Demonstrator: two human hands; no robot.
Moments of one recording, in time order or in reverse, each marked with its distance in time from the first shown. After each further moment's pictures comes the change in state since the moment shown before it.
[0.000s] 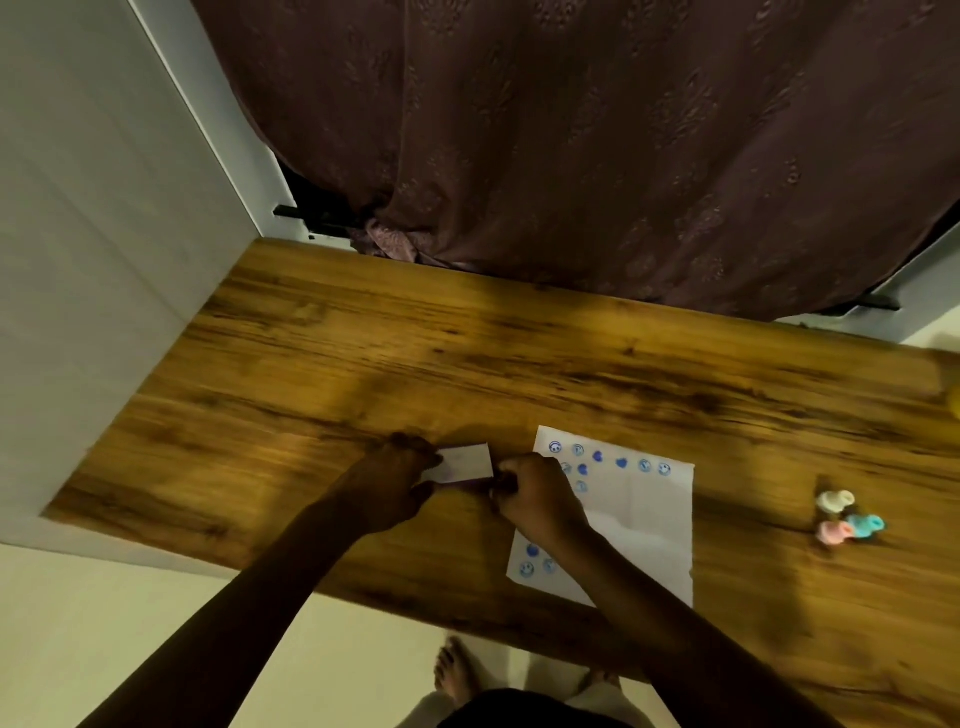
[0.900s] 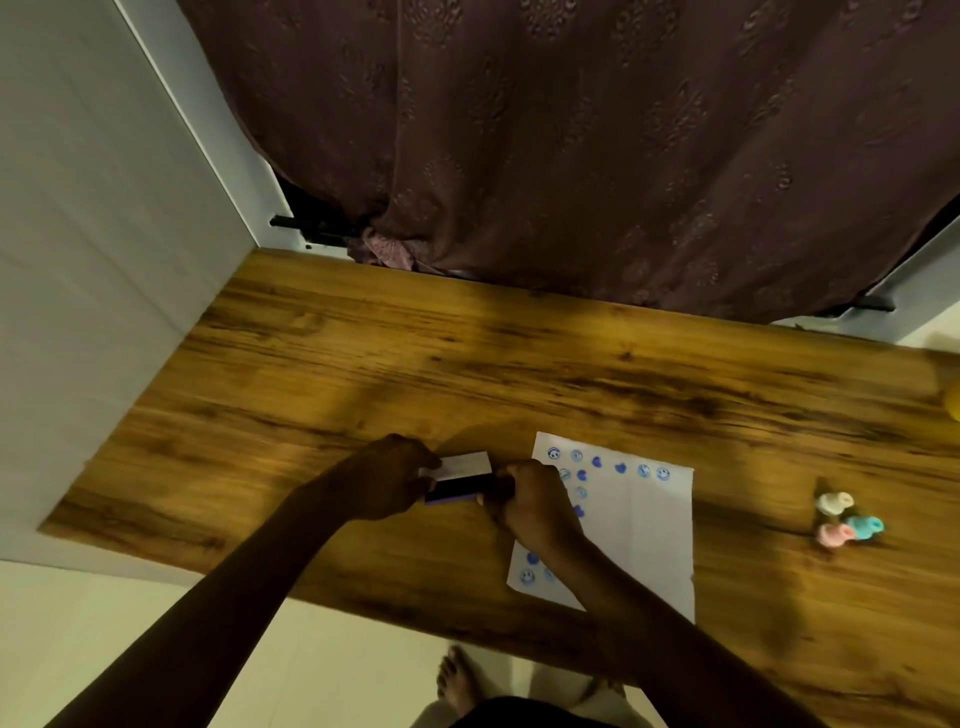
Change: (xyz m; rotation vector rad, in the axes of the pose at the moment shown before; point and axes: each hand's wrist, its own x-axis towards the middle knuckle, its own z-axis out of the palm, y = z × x) left_hand 0.017 -0.006 -0.025 -0.003 -0.112 0.066; right_hand 0.001 -0.001 0.003 0.101 0.027 0.039
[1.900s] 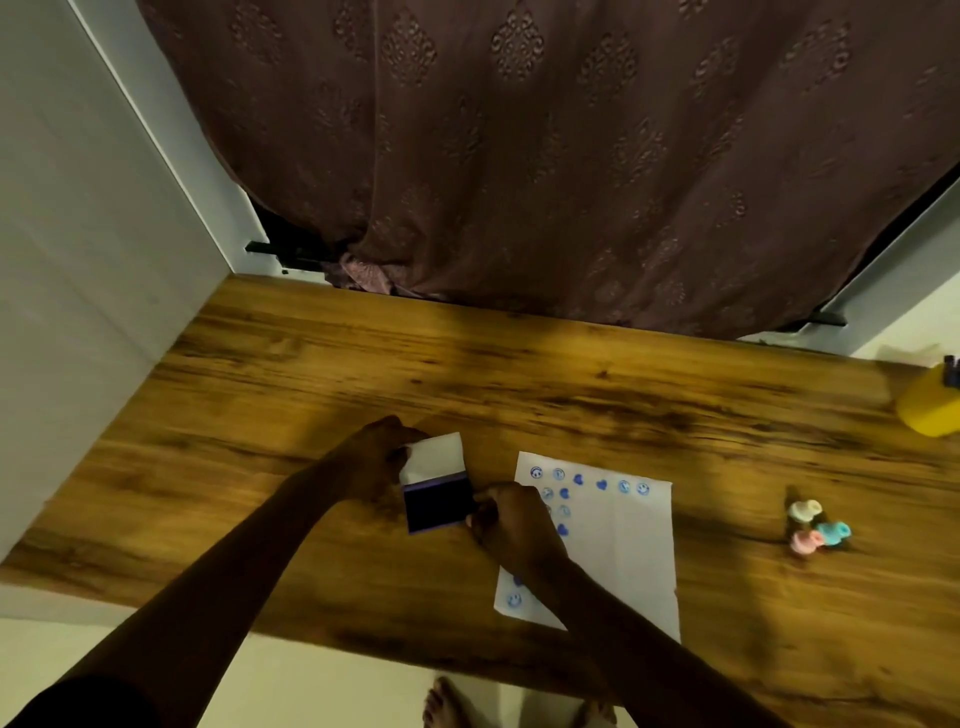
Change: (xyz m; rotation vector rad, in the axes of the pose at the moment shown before) left_hand 0.048 -0.025 -0.012 -0.195 0.002 -0.113; right_hand -0.003 0.002 0.001 -0.021 -0.032 0.016
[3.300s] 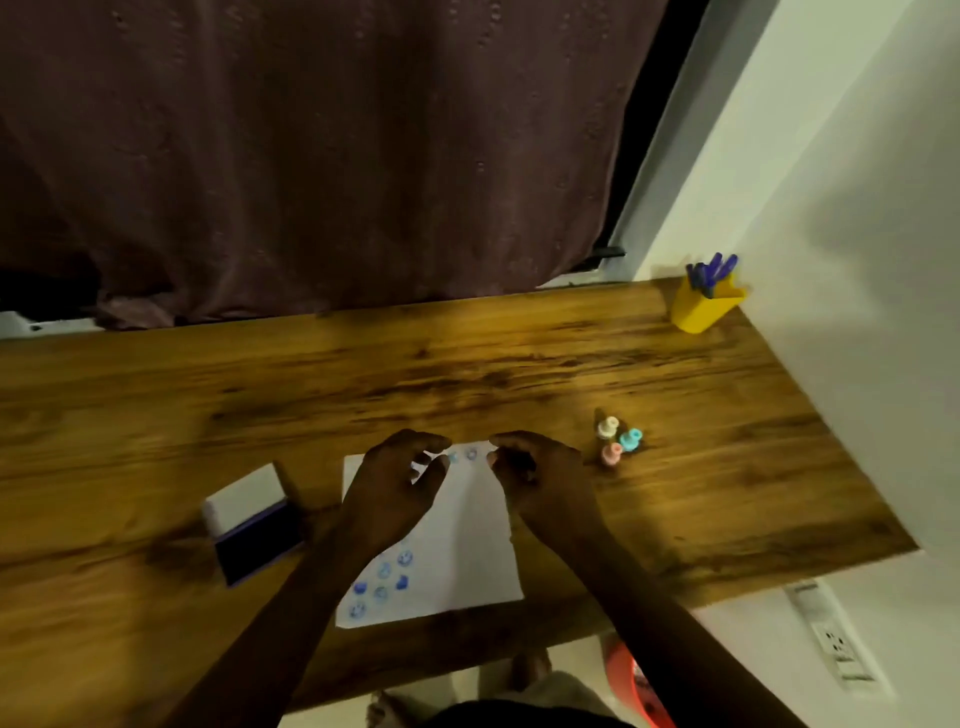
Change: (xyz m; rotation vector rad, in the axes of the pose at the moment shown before) left_hand 0.026 0.237 0.108 -0.388 0.196 0.162; right_hand -0.099 0.108 -0.166 0.111 0.515 0.064
